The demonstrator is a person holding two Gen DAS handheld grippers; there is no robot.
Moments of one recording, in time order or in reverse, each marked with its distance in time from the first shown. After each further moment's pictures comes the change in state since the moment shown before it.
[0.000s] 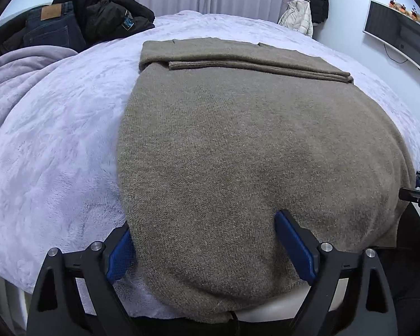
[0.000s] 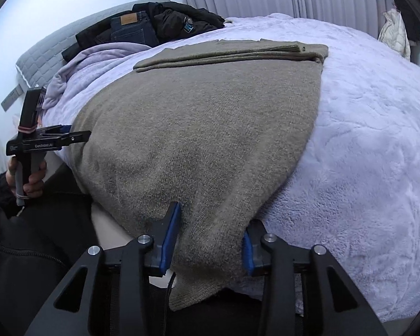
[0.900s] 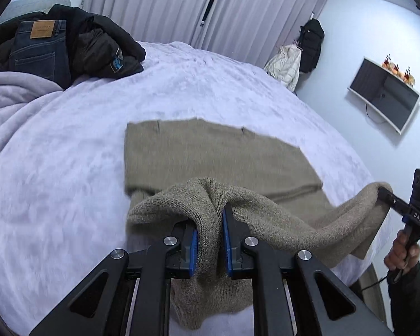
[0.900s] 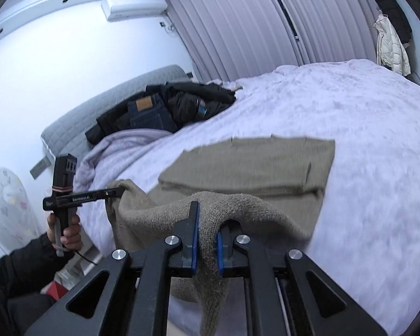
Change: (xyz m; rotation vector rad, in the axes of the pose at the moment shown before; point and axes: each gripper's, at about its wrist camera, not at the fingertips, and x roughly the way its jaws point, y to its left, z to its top) left arm -0.045 0.035 0.161 -0.151 -0.139 -0.205; right arm -0.075 -0.044 0.145 0.135 -0.335 0.178
